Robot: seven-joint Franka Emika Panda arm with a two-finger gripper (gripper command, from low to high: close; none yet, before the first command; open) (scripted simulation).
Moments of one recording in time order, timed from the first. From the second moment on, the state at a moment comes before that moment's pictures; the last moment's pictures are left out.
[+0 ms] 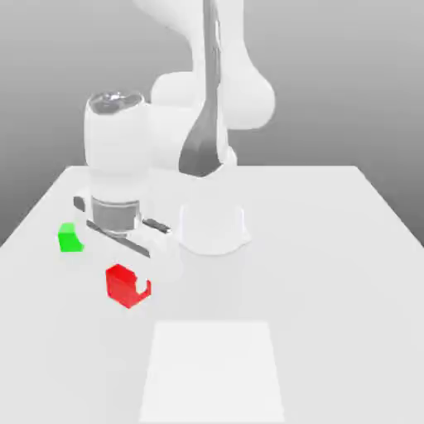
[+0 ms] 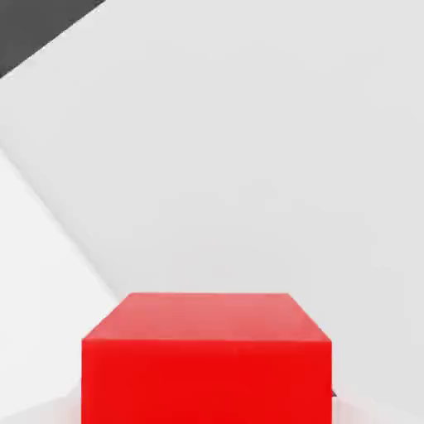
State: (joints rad) arm -0.35 -0.15 -0.21 -2.88 -0.17 2.74 1.30
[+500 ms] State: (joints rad) arm -0.93 -0.27 -0.43 -2.92 -0.28 2.67 1.90
